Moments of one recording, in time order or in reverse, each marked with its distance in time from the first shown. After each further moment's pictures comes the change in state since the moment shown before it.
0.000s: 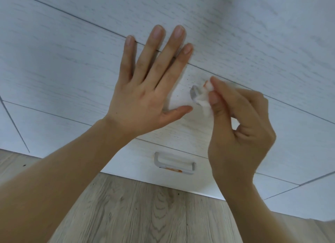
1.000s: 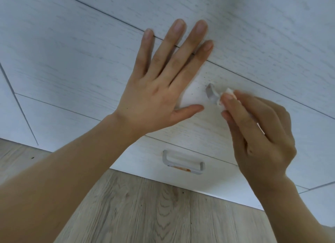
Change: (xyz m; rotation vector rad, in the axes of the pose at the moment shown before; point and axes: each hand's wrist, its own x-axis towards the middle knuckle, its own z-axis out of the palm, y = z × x) left_hand -0.001 -0.003 -0.001 -0.032 0.002 0.019; right_hand 0.002 0.051 -0.020 -0.321 -0.172 -0.641
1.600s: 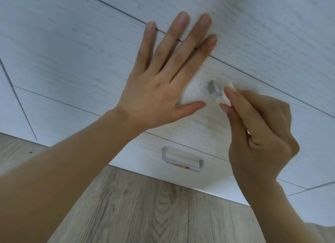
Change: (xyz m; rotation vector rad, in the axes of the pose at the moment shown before) left_hand -0.001 0.001 0.006 -0.014 0.042 -0.007; right_hand 0.016 -0.027 0.005 0.106 0.070 0.321
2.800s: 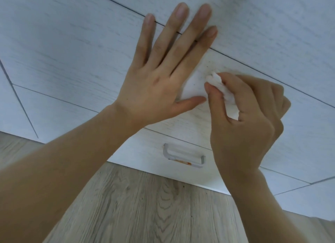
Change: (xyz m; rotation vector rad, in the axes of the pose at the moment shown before) left_hand 0.001 0.002 -0.001 -0.004 0.054 -0.012; right_hand 0.005 -0.024 0.016 -0.093 0.061 0.181
